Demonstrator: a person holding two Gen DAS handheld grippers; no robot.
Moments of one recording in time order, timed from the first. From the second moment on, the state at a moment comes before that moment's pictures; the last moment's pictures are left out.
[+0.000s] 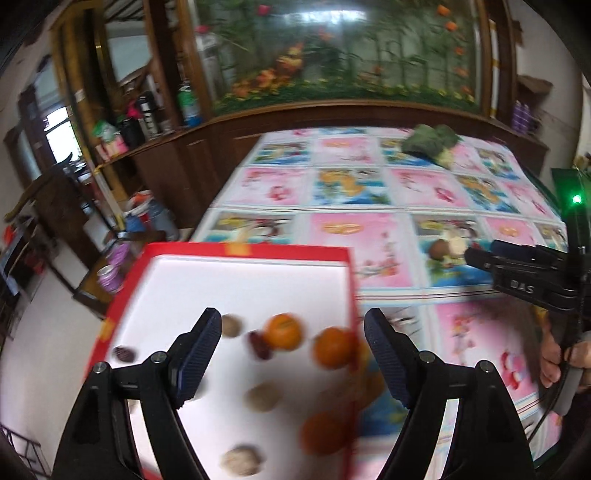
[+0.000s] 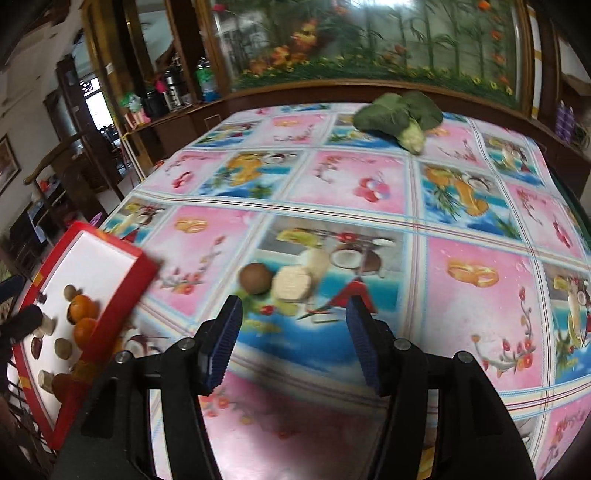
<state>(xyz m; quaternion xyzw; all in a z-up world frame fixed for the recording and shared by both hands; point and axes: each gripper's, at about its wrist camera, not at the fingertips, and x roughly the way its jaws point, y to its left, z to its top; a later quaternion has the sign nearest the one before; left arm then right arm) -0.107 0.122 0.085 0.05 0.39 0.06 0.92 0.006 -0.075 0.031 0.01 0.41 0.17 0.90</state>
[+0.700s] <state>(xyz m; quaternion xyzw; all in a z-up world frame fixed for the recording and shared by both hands) -0.075 0.078 0.083 0.07 0.41 0.03 0.91 0.038 -0.052 0.013 -0.07 0.44 0.13 0.89</state>
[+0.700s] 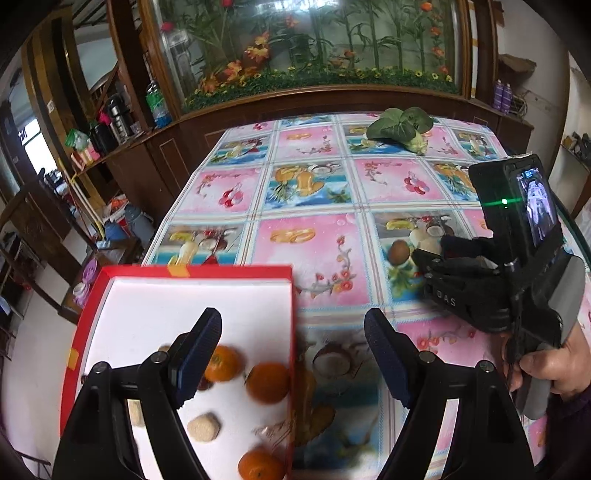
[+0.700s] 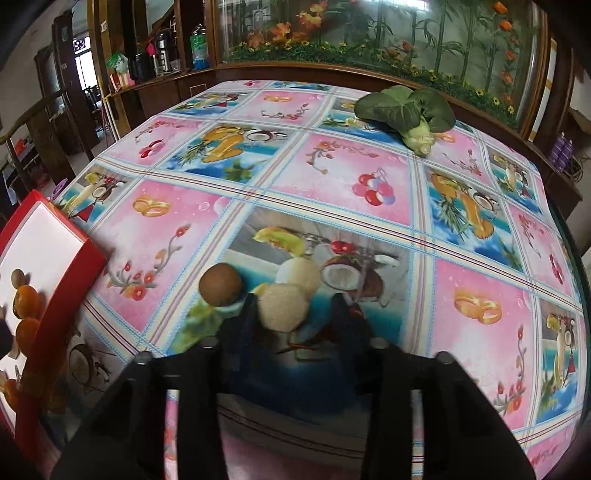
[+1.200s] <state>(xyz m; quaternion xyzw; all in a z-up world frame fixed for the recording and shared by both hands) -0.024 0.024 0.052 0.13 0.43 0.00 0.89 0.065 -0.116 0.017 0.04 0.48 0.21 0.85</state>
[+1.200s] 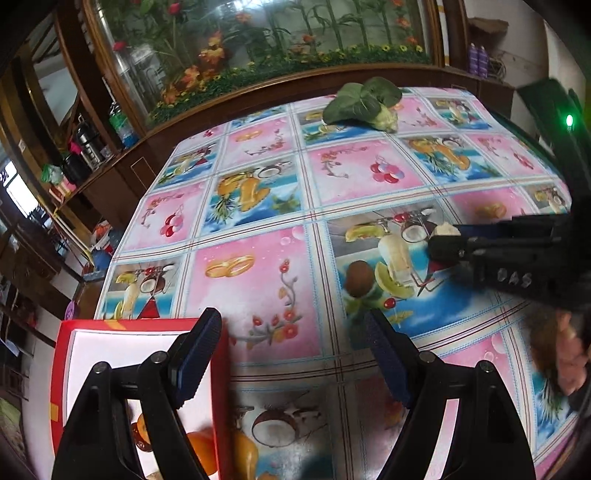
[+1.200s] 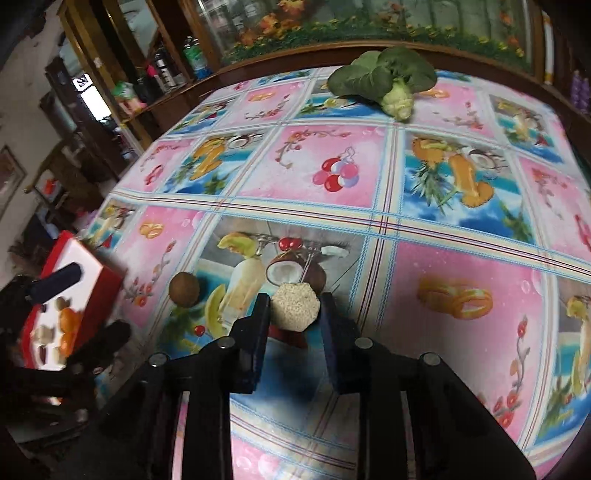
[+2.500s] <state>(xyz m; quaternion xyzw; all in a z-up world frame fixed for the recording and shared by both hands) 0.016 -0.011 0.021 0.10 0.46 -0.06 0.88 0.071 -0.120 0.017 0.08 0.49 0.20 0.84</state>
